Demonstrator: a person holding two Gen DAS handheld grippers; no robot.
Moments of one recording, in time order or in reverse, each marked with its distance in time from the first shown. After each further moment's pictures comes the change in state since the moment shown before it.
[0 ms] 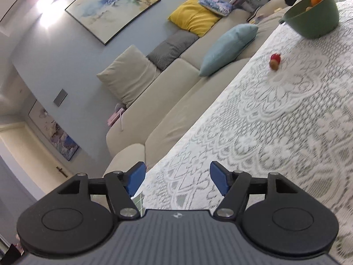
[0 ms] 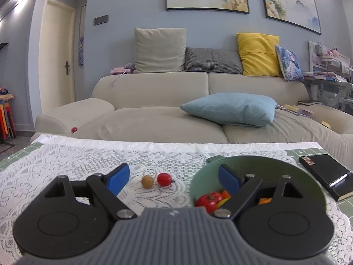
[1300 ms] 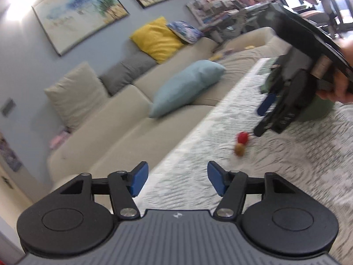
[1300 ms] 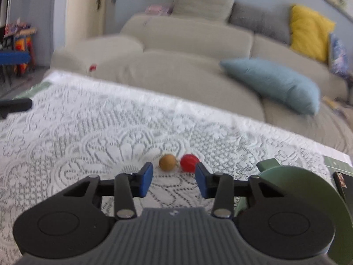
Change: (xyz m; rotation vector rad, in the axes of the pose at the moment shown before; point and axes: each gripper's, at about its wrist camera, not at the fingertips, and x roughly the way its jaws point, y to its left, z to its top) left arm 0.081 -0.017 0.152 -0.101 -0.096 -0.345; right arm 0.123 0.024 0.039 -0.230 0.403 0.164
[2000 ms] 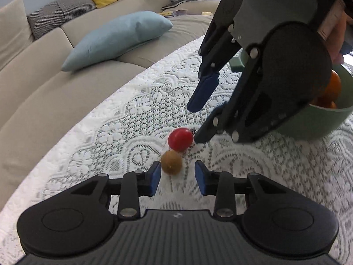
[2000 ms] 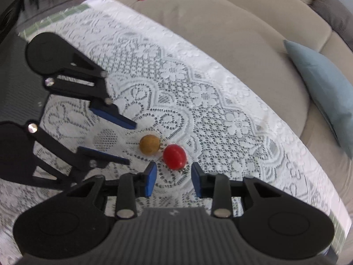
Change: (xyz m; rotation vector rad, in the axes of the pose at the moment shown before) left arm 0.161 -0.029 0.028 -0.143 0.241 -0.427; right arm 0.073 -0.036 0.047 -0.404 0.294 0.186
